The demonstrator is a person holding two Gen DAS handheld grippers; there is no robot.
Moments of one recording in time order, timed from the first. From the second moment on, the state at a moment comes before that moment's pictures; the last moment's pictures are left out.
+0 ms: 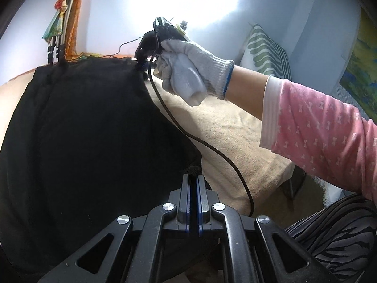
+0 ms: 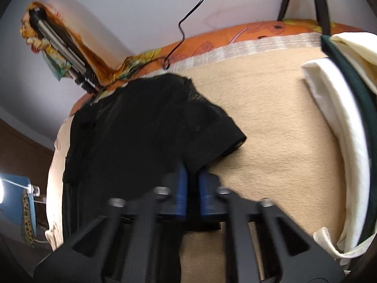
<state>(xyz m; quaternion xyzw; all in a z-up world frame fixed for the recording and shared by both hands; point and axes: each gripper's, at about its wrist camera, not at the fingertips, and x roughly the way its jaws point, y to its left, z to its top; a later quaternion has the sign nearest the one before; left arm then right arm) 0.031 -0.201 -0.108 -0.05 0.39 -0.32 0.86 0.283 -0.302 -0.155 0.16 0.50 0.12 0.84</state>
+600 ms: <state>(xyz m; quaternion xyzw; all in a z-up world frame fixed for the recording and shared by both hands) 0.016 -0.109 -0.108 -0.18 0.38 -0.25 0.87 0.290 -0.175 -0.080 -0.04 0.48 0.10 0.87</state>
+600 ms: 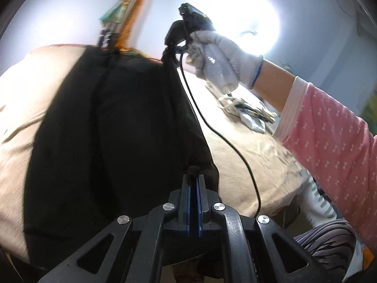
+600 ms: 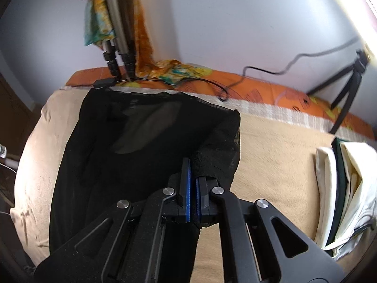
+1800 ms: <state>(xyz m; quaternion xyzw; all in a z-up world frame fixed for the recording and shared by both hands) -0.029 -0.033 -0.075 -0.11 0.37 -0.19 0.90 0.268 -0.209 -0.070 0.11 0.48 0.14 0.86</state>
